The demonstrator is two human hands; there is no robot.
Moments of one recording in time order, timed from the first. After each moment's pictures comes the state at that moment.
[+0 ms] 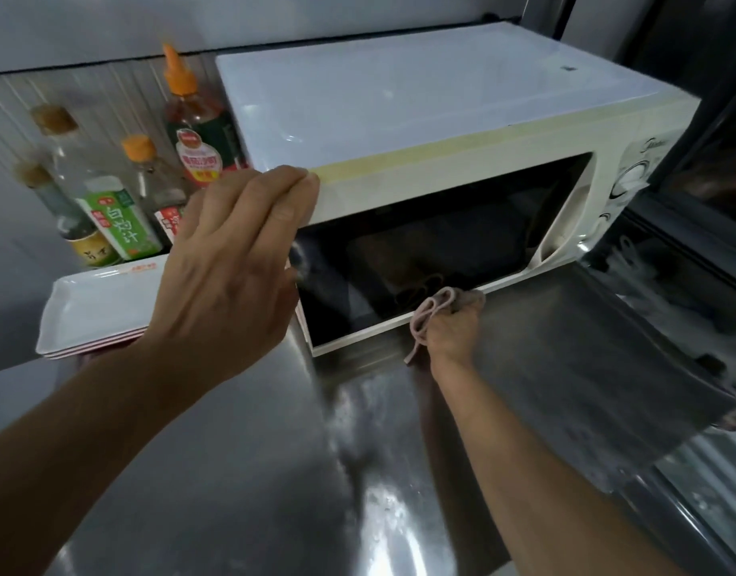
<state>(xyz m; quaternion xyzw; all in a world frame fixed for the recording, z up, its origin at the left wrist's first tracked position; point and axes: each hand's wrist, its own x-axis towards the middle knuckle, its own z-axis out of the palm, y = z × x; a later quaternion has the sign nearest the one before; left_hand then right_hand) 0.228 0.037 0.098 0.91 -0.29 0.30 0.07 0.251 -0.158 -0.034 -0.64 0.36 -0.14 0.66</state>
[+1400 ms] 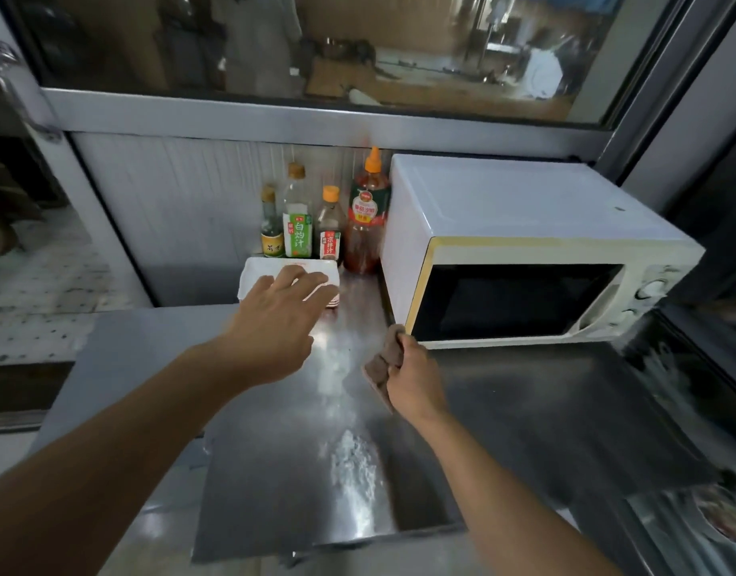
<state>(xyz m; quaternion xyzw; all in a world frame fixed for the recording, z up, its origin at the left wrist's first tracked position) 0.106 0.166 0.136 0.98 -0.16 0.07 -0.07 0.126 -0.026 0.043 -0.93 0.01 0.02 0.37</state>
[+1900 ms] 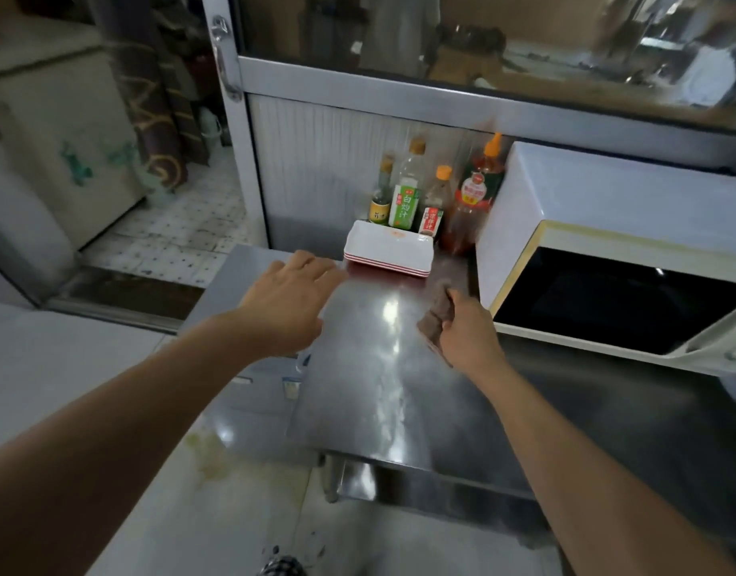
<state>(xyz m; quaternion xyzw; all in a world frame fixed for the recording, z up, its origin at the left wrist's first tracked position) -0.007 0.227 0.137 1.00 -0.03 0.02 -0.03 0.094 0.012 0.085 -0.95 -0.25 0.00 0.21</state>
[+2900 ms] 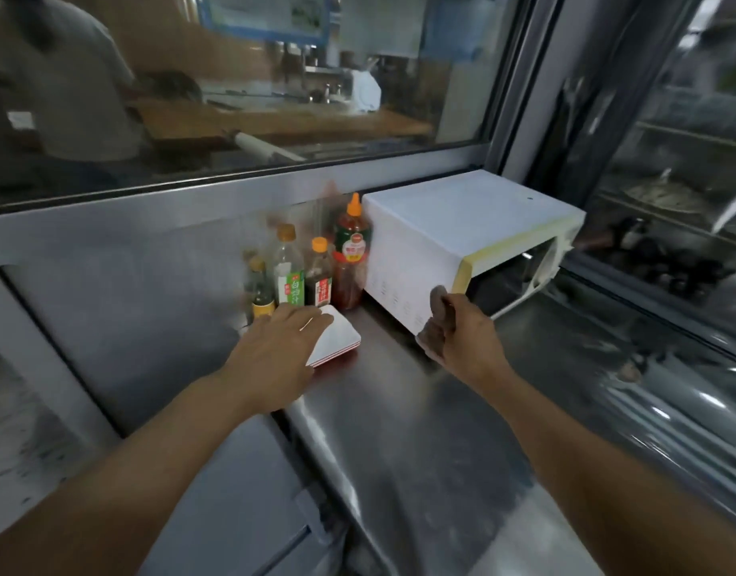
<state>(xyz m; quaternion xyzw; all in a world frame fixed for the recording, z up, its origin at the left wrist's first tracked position) 0.192 0.368 0.158 0.92 -0.40 0.05 0.01 0.120 0.126 0.152 -0.93 0.17 -0.16 0.28</state>
